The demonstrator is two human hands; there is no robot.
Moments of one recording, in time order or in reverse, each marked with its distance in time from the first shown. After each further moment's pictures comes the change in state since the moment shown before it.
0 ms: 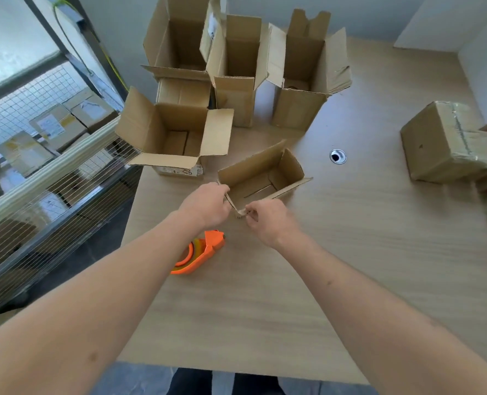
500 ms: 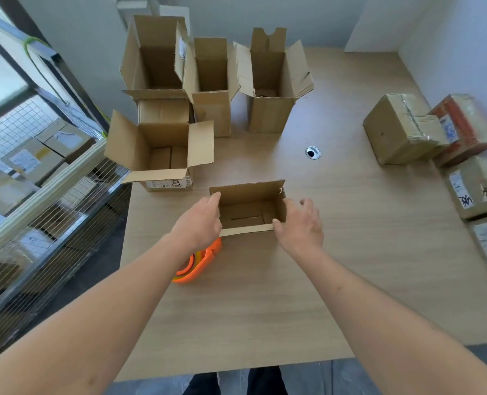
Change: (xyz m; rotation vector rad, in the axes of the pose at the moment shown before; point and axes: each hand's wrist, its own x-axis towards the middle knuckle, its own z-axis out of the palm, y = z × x) left_hand -0.035 -0.012 0.008 -0.063 -0.007 0.144; right_hand -0.062 0.032 0.007 0.065 0.308 0.455
